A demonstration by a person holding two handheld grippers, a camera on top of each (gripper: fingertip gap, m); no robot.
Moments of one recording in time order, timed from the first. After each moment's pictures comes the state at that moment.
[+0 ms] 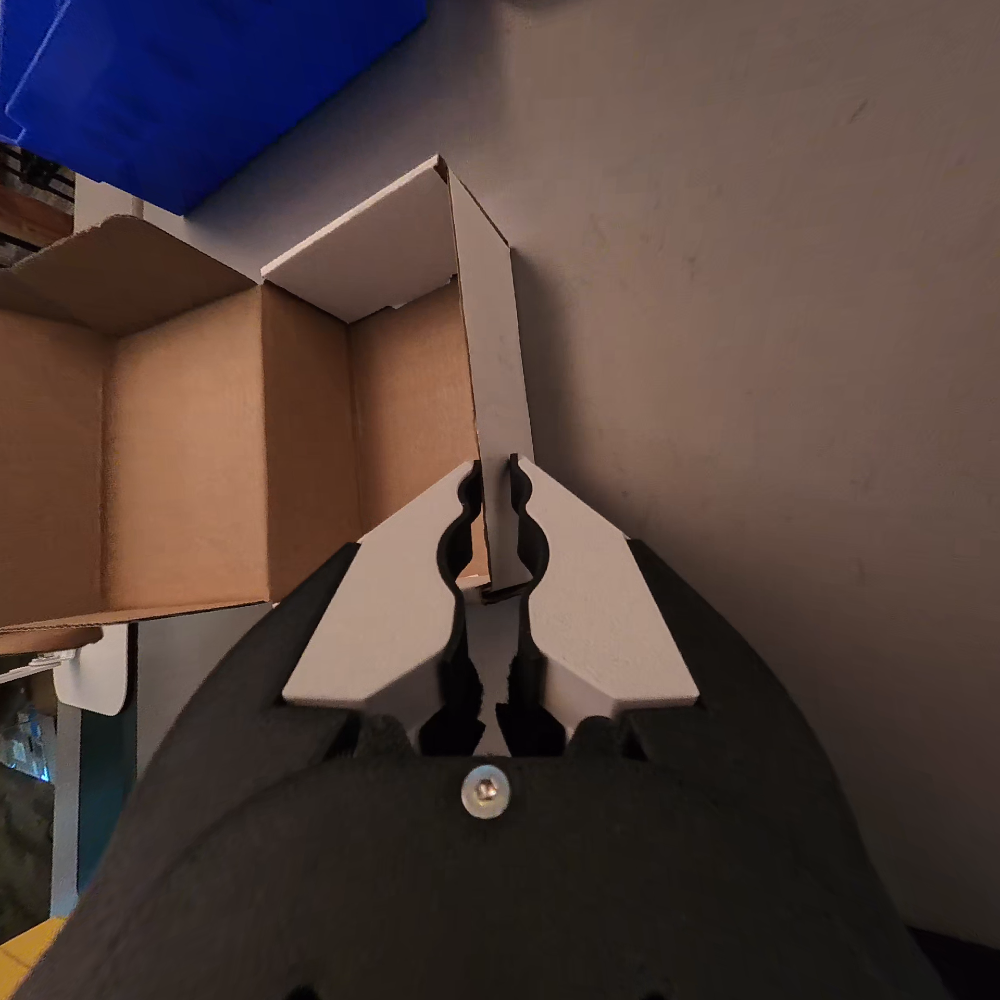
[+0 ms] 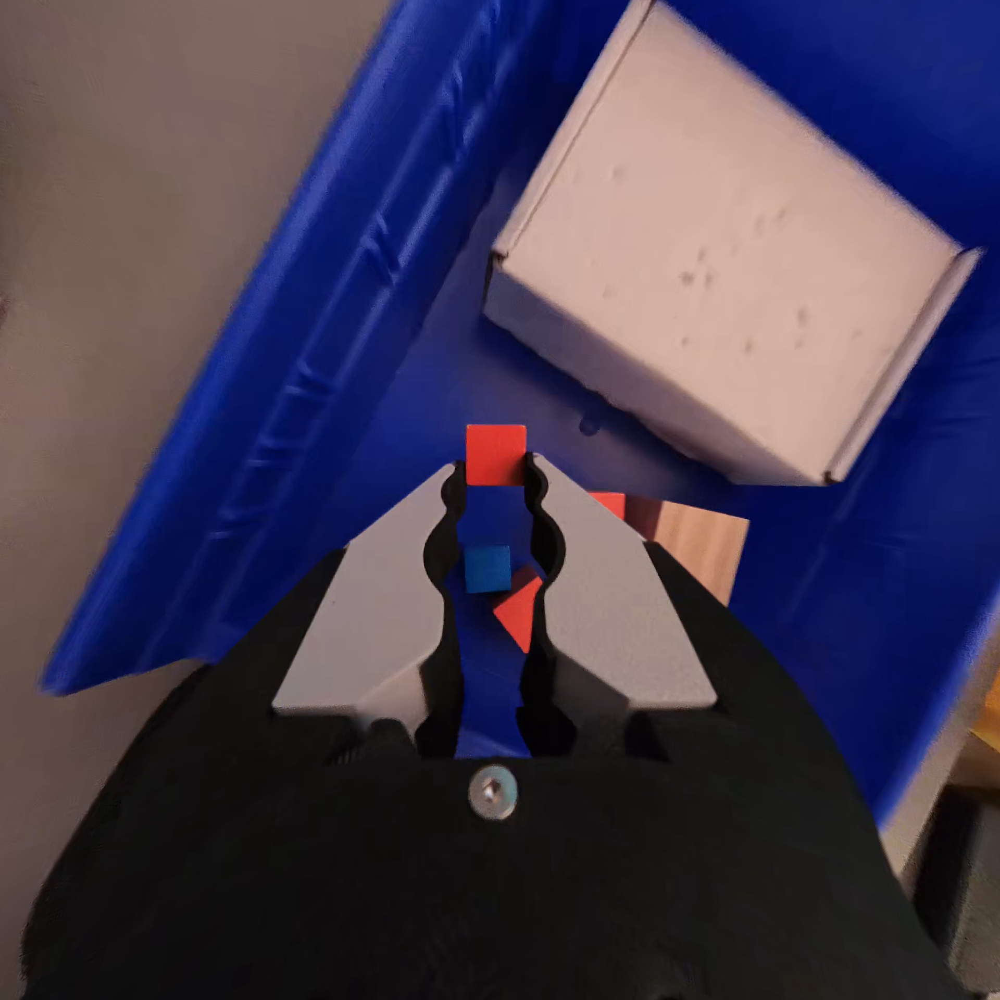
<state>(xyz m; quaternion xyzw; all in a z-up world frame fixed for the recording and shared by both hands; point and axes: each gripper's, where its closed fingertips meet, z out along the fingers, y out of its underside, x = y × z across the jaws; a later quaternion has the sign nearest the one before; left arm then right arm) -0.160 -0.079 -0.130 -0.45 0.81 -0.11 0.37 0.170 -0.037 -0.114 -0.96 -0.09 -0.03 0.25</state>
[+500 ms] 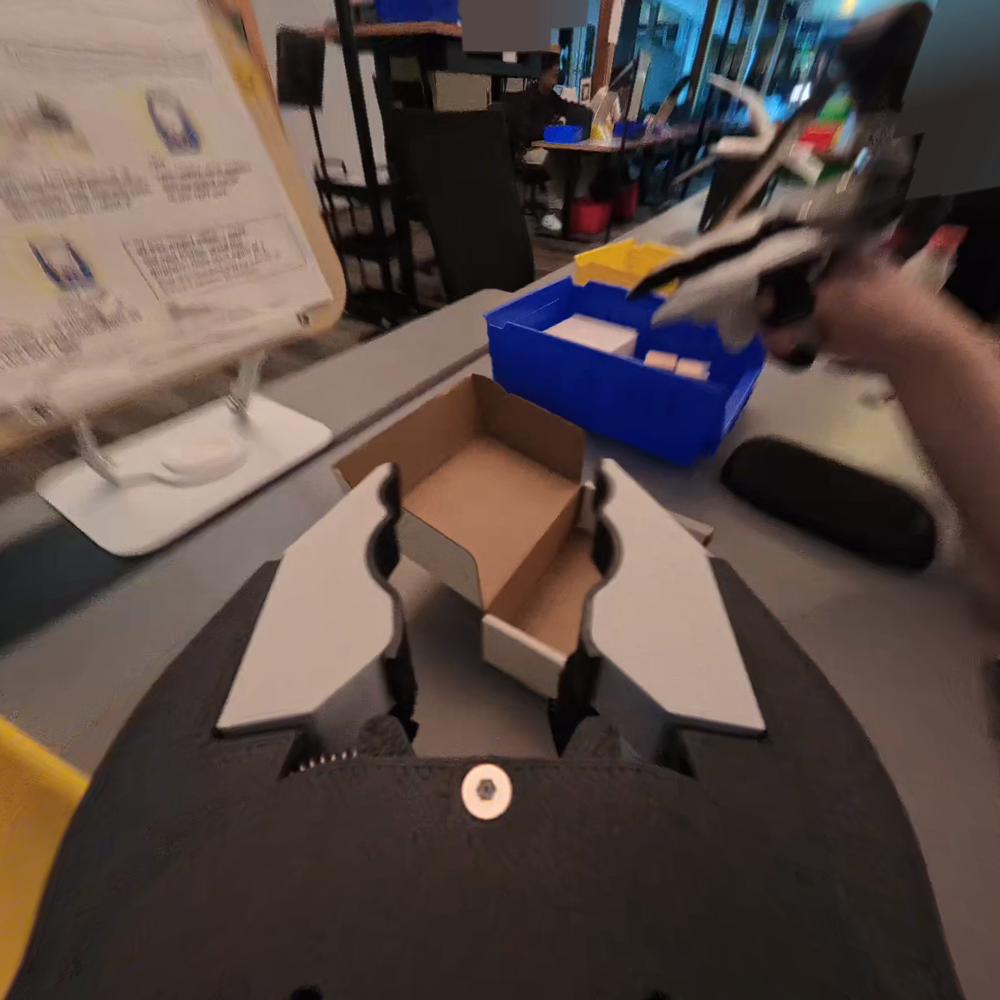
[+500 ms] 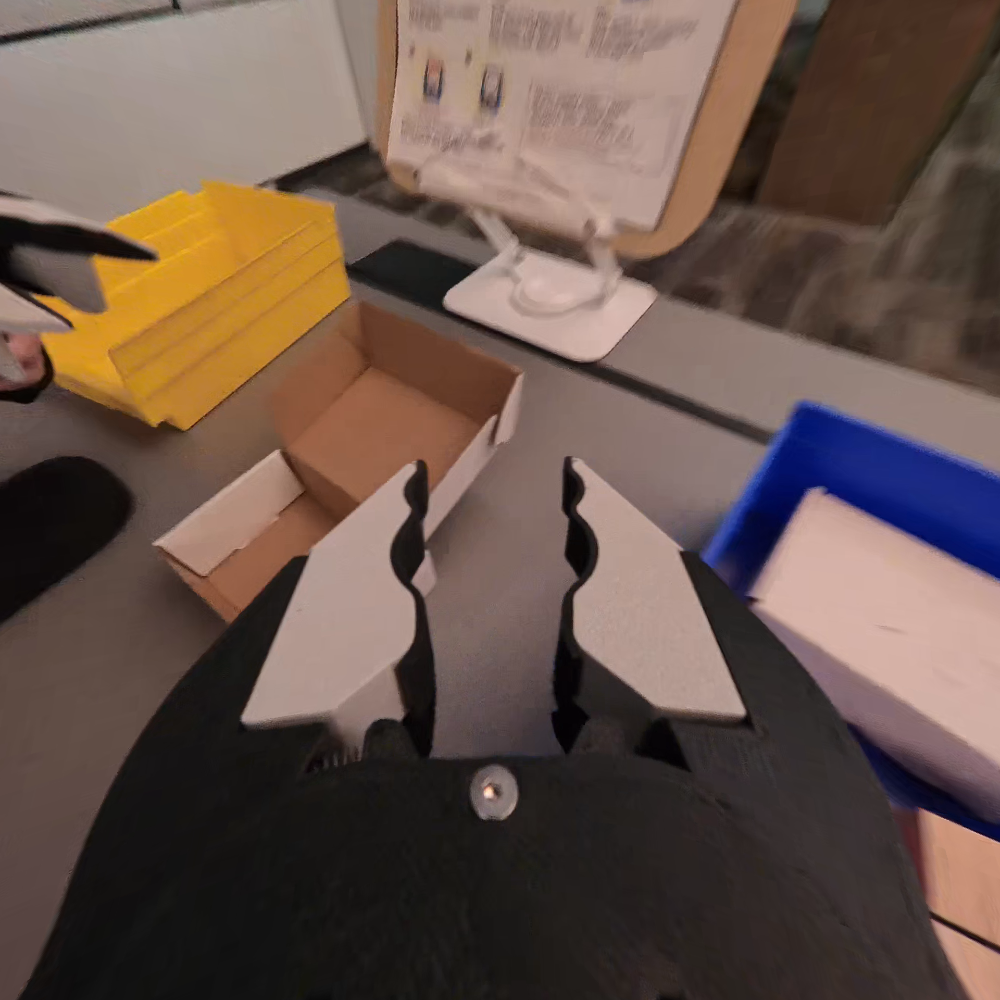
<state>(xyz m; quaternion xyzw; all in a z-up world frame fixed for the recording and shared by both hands) -0.192 0.023 0.031 -0.62 0.46 -0.39 0.51 0.020 -0.008 0.018 -0.82 -0.13 0.12 0.54</state>
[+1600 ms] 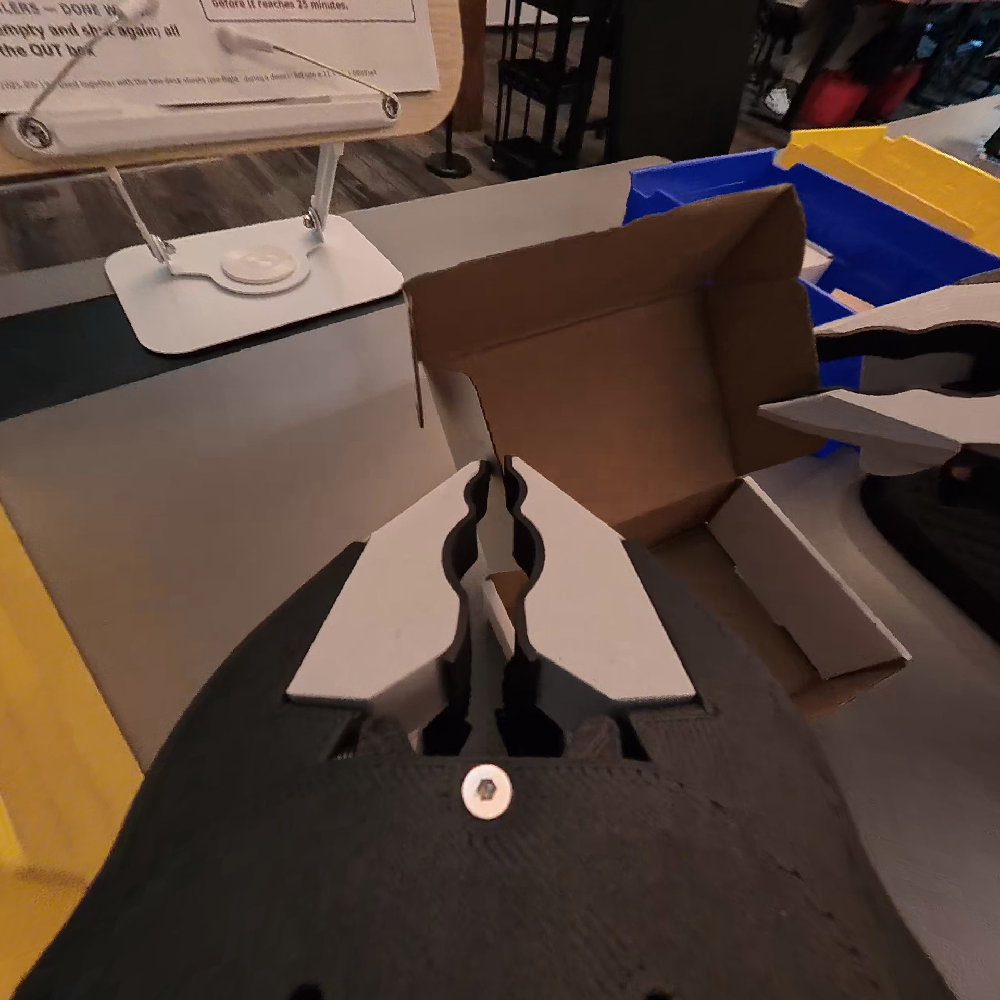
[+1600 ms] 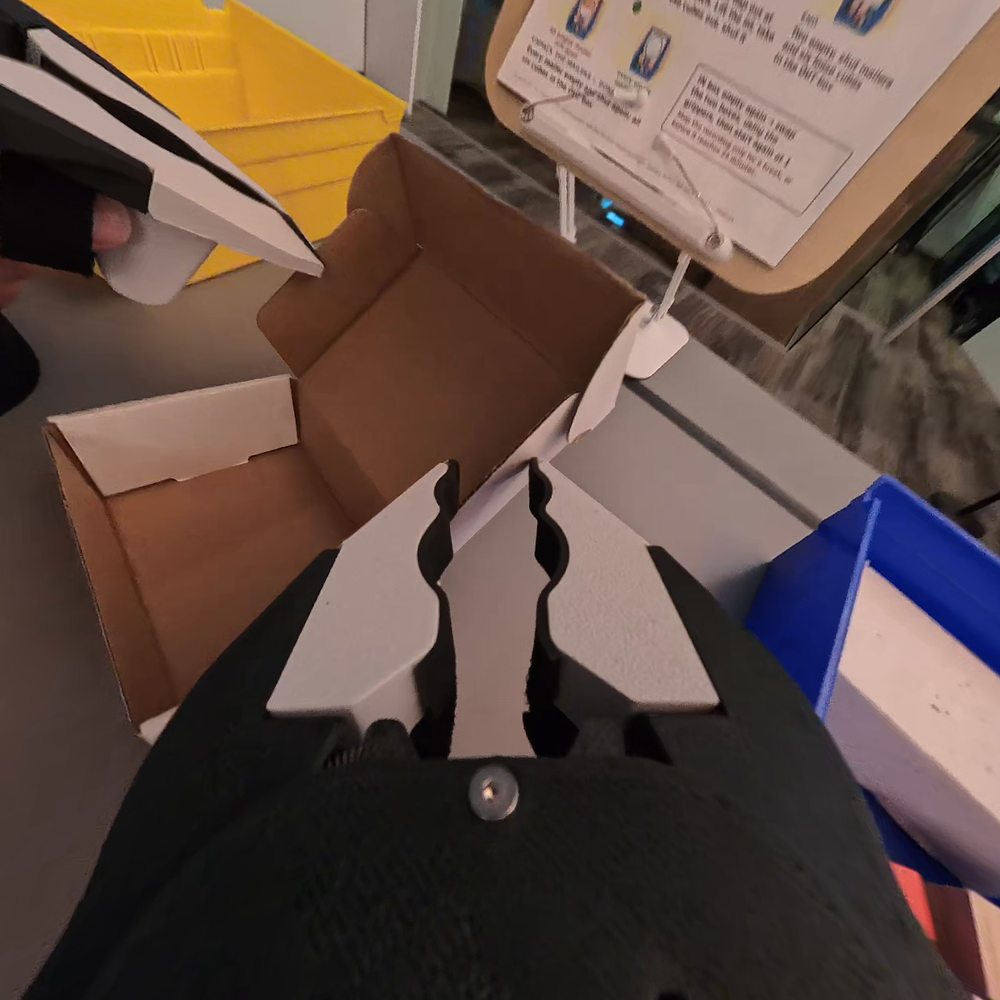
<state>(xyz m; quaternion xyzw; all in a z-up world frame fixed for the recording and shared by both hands) -0.169 0.035 -0.039 -0.76 0.34 -0.28 0.47 -0.059 -0.021 -0.034 -0.78 -0.25 -0.01 0.57</state>
